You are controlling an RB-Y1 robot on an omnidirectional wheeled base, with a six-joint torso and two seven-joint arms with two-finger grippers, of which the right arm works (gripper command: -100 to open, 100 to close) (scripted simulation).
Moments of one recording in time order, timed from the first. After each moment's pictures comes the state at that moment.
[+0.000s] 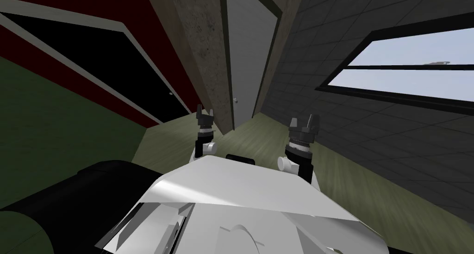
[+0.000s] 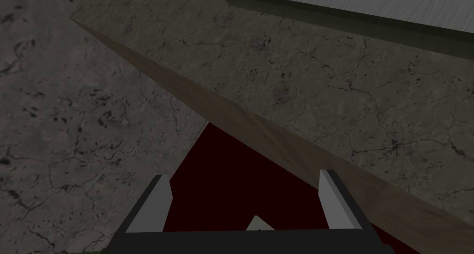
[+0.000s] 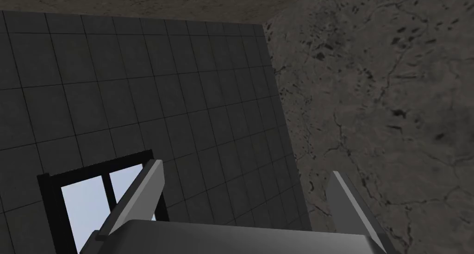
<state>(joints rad) 0.47 -0.04 -0.02 -2.24 0.01 -0.50 -0.01</state>
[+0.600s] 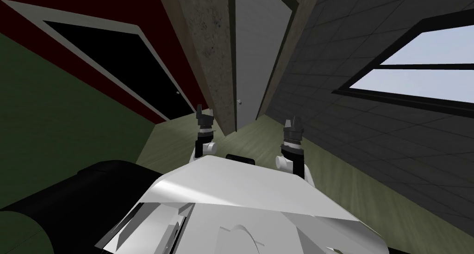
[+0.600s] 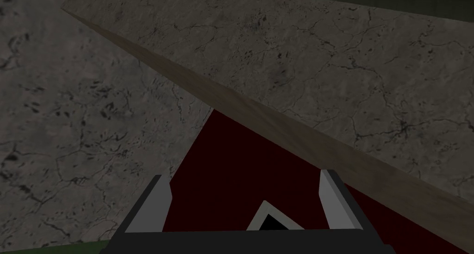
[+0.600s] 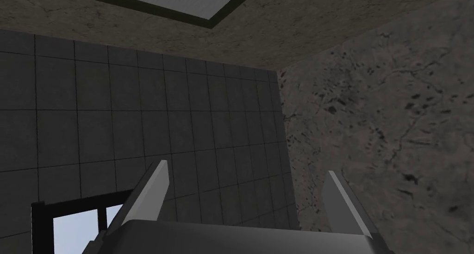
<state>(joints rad) 0.43 -0.06 -0.01 -2.13 0.08 -0.49 0.09</state>
